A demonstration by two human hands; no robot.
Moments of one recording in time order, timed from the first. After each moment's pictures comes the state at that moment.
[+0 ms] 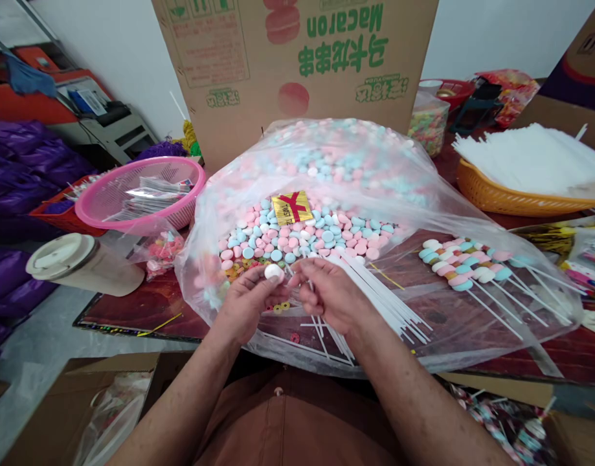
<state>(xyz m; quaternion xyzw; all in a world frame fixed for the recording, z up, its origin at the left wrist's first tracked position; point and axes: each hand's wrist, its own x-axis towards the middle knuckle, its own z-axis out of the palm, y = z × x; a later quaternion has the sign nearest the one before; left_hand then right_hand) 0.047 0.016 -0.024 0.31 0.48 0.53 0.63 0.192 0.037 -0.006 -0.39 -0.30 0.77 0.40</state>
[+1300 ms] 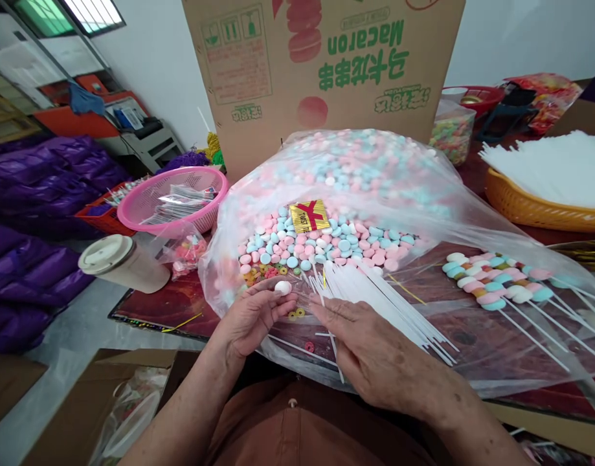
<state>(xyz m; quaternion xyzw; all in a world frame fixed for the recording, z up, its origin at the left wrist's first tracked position) 0.031 0.008 -0.016 0.15 0.46 0.53 0.69 0.238 -0.003 0.009 -0.29 -0.91 0.14 0.25</state>
